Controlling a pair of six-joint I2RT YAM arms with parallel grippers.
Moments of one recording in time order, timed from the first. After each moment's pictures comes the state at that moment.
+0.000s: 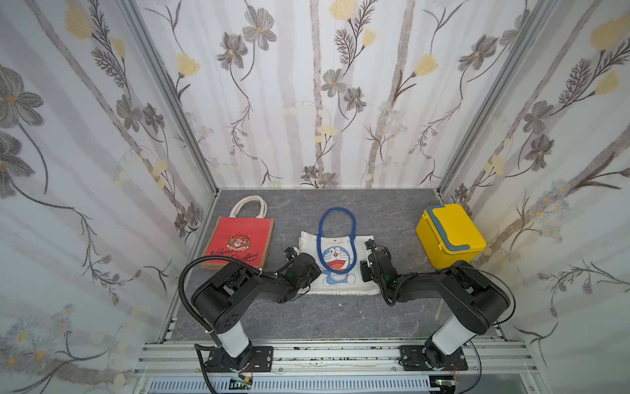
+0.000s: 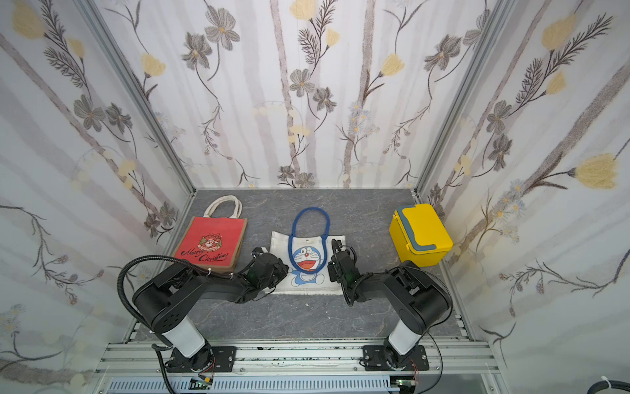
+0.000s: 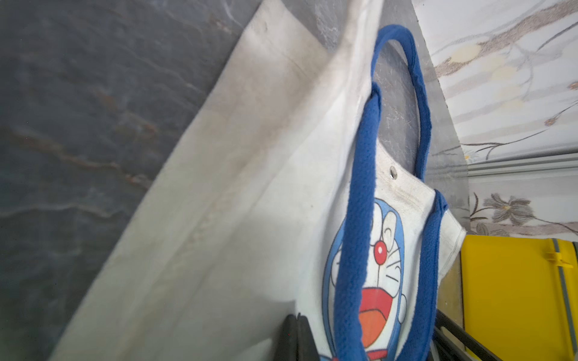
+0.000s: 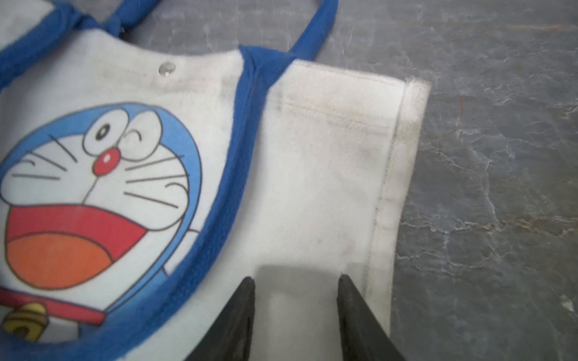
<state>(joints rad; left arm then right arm) -0.73 1.68 0.51 0.49 -0.10 -1.27 0.63 1.65 0.47 0.50 0.27 0.22</state>
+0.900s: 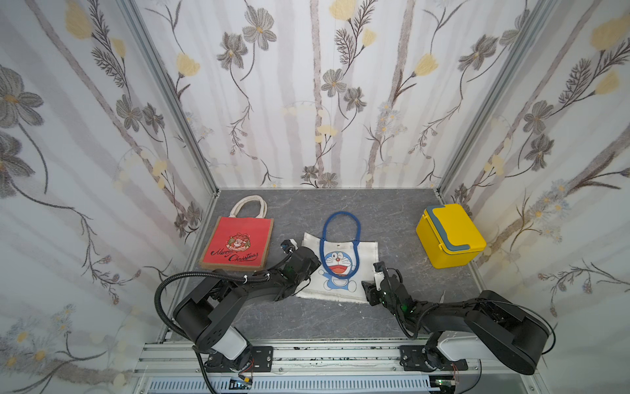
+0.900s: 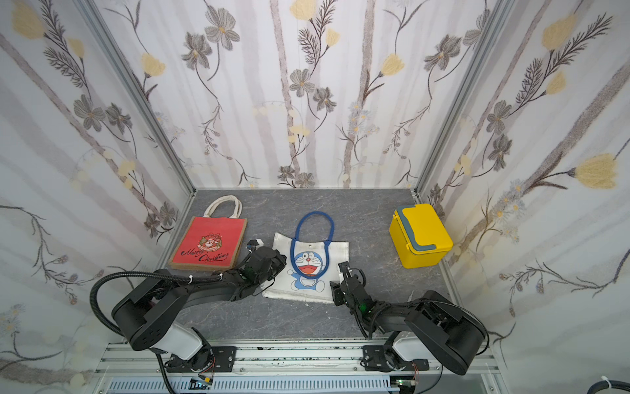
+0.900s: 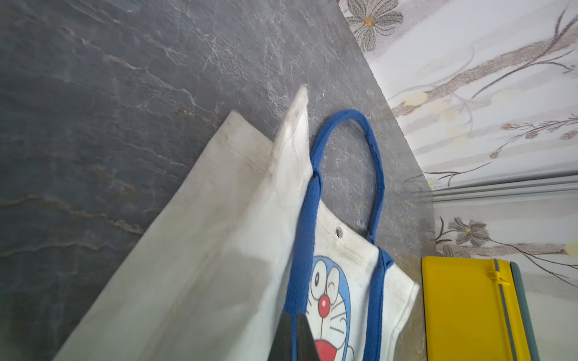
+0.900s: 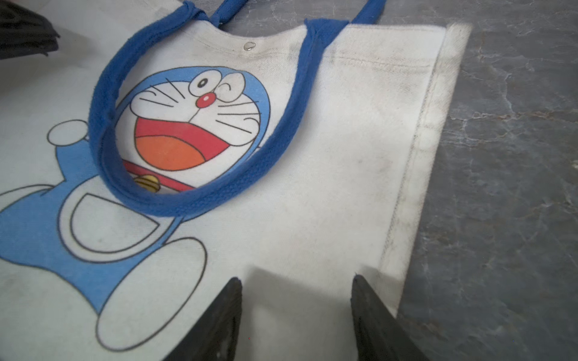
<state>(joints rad) -0.73 1.58 0.62 0.35 -0.18 -1.25 0.80 1.35 0.15 0.59 0.27 0.35</state>
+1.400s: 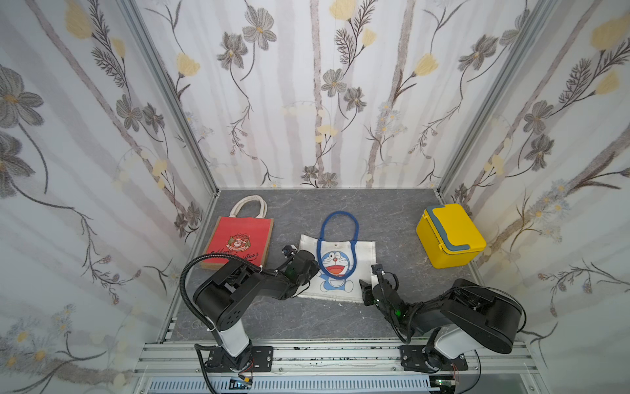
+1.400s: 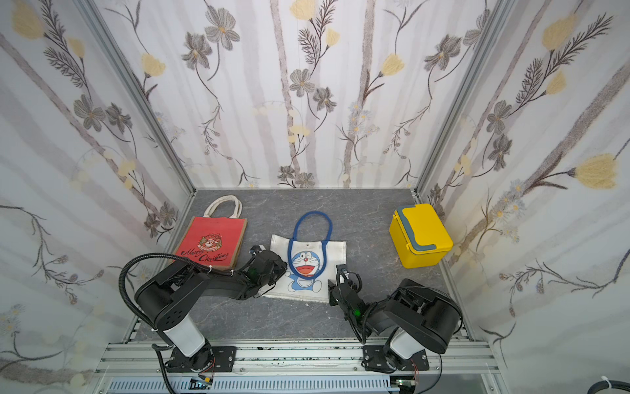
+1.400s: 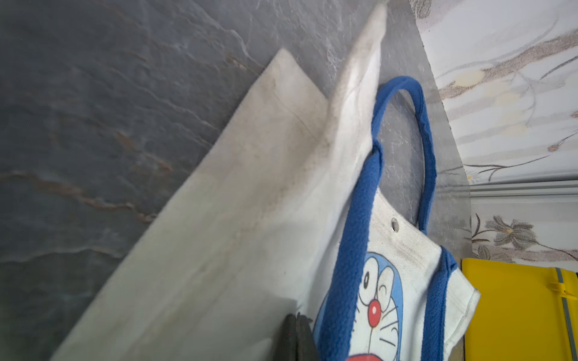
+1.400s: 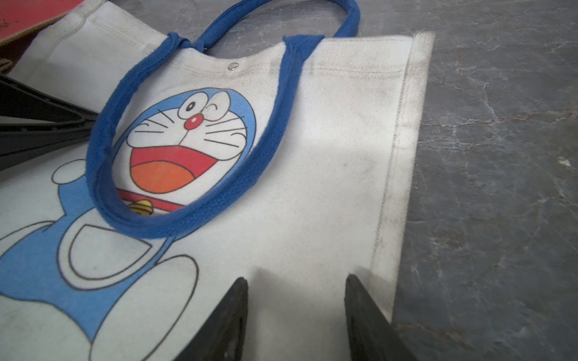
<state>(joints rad) -0.69 1.72 0.56 0.46 -0.14 -1.27 0.92 1.53 0.15 0.77 0.45 0.44</state>
